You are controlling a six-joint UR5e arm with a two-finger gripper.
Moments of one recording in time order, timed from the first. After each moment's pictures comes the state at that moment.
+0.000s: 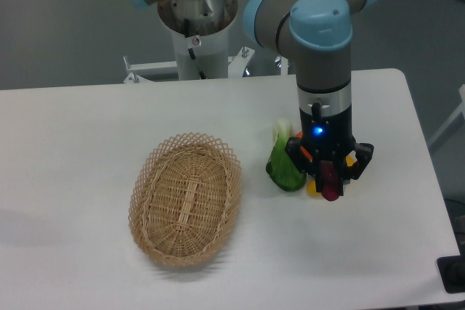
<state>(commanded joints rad) 2.54 -1.85 -1.55 -0.83 1.50 0.89</state>
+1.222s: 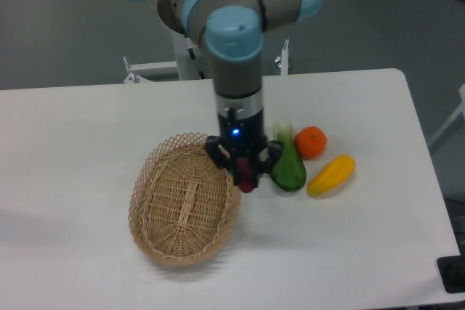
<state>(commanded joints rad) 2.27 -1.84 -1.76 -0.80 1.55 0.42</state>
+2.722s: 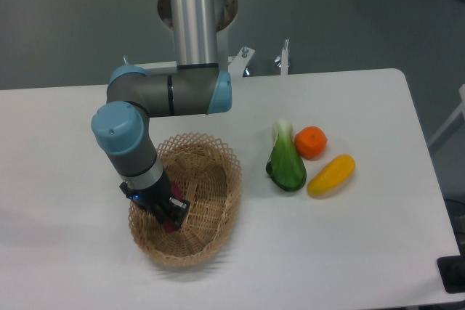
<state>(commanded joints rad) 2.05 -2.06 -1.72 -0.67 1.75 0.52</state>
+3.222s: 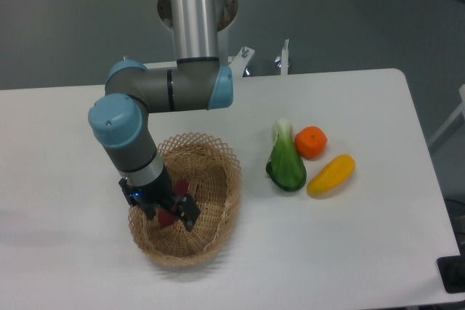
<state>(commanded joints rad) 2.11 -2.01 -1.61 -0.68 1.76 0.45</state>
